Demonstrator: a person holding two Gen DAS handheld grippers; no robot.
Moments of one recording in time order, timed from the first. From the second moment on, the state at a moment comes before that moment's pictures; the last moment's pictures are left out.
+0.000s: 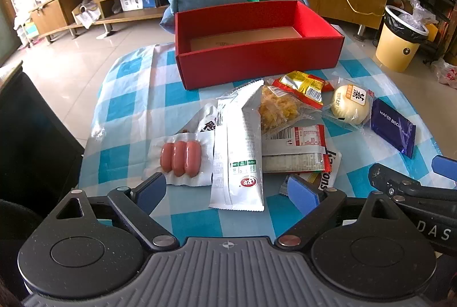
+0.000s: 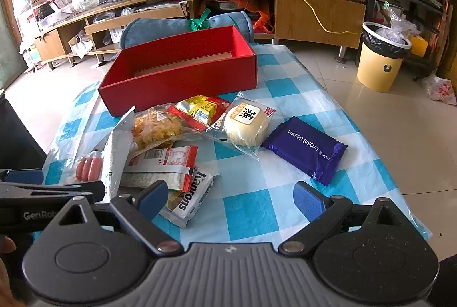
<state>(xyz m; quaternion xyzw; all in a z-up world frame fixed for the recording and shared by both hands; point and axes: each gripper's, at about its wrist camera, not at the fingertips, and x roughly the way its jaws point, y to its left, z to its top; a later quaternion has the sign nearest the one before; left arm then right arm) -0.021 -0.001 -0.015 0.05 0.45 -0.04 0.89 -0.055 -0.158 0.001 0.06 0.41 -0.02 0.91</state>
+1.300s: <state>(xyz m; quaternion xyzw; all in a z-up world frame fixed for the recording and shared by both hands) 0.007 0.017 -0.032 0.04 0.48 -0.02 0.88 -0.018 -0.142 -0.020 0.07 0.45 0.00 0.89</state>
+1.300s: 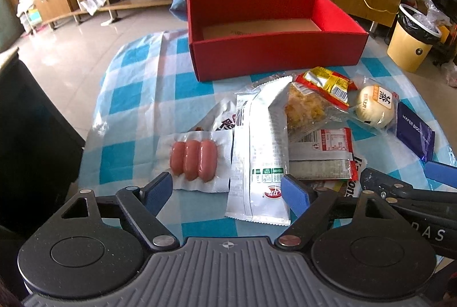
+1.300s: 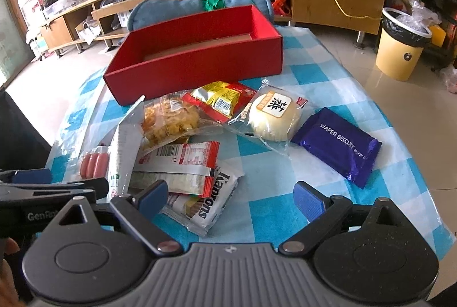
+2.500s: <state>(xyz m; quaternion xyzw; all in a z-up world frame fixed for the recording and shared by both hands) 0.070 0.030 -0.061 -0.04 0.53 -0.03 0.85 0.028 -0.159 -0.037 0.07 0.48 0.04 0.87</state>
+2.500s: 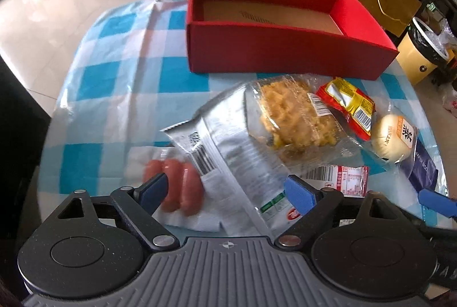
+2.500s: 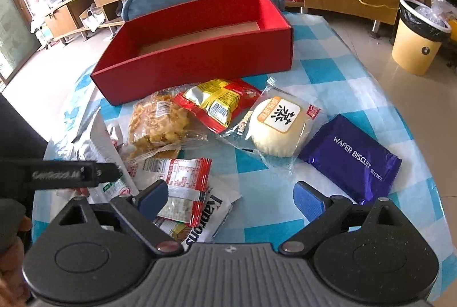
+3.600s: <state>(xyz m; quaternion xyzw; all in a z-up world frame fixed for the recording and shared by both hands) 0.036 0.048 -0.066 -0.05 0.58 -0.05 0.81 0.067 -0.077 -0.037 -0.28 0.43 0.37 0.77</state>
